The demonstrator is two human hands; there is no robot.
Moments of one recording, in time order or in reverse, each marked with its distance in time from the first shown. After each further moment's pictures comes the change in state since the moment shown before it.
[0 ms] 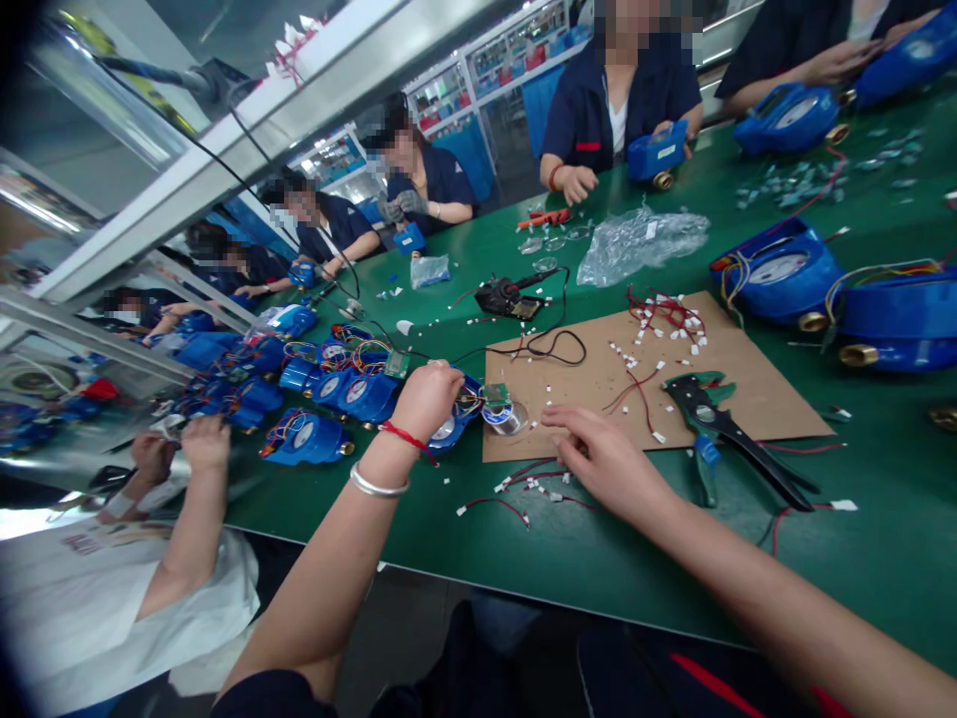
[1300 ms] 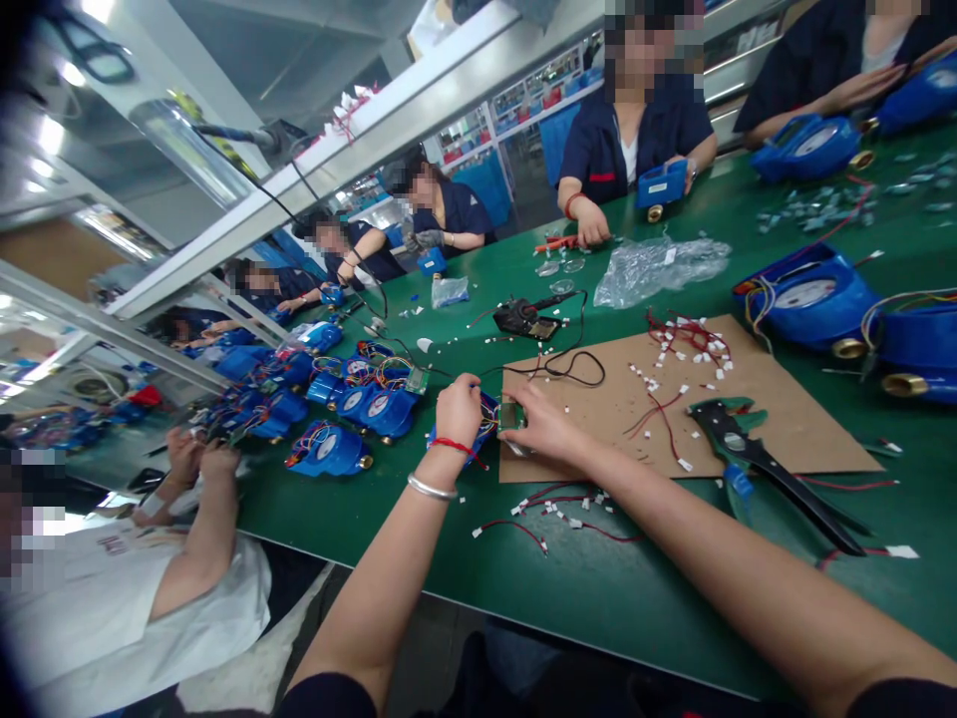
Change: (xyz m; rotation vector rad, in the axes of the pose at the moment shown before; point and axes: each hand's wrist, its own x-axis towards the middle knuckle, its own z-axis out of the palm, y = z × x) left_hand 0.014 0.007 0.043 -0.559 0.279 -0.488; right_hand 0.109 0.027 0.070 -0.029 -0.018 -0.312
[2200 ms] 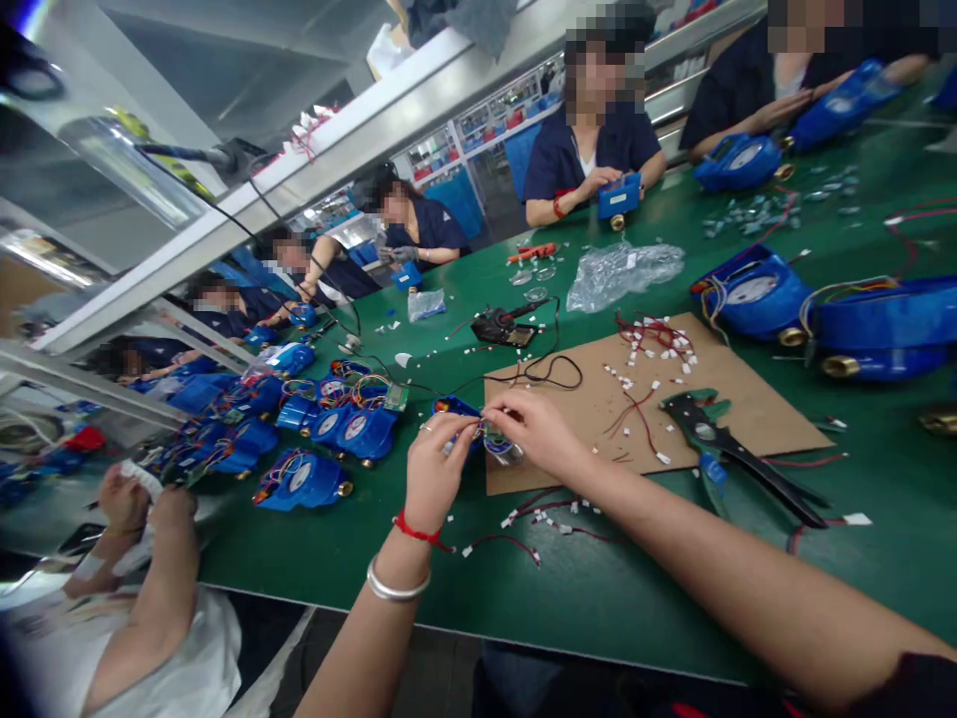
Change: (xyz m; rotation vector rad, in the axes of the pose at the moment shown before) left_hand -0.056 0.019 -0.043 -0.170 -0.028 0.427; right_hand -0.006 -0.069 -0.047 0.212 0.146 0.101
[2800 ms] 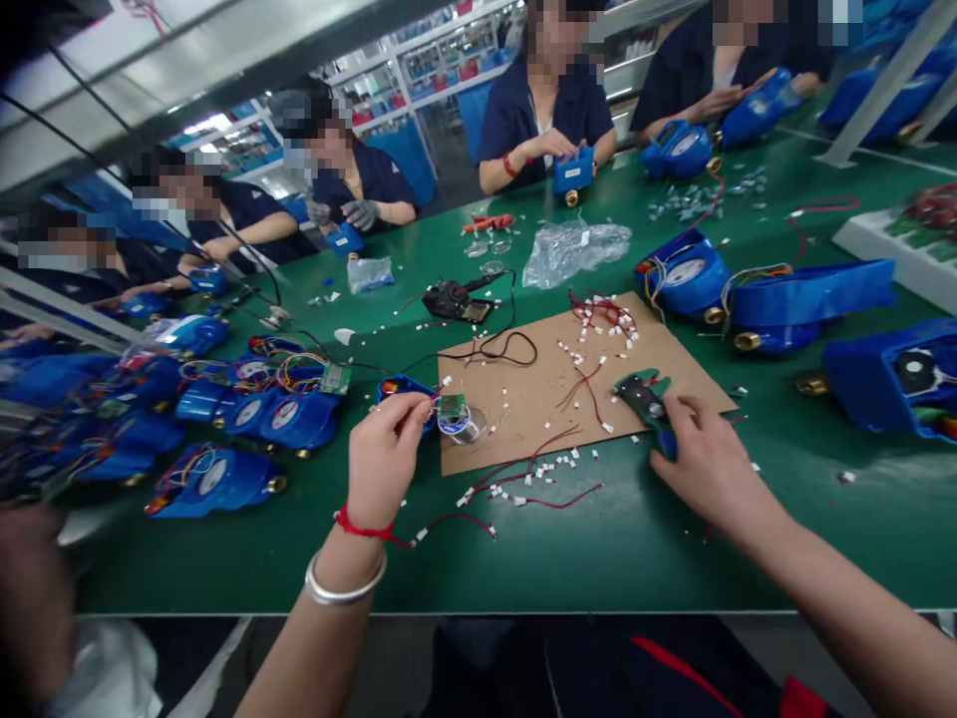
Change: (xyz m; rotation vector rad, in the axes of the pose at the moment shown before) left_hand 0.003 0.012 0.000 -0.025 -0.011 -0.044; right_hand -0.182 0.098 -0.139 -0.937 0.130 0.504
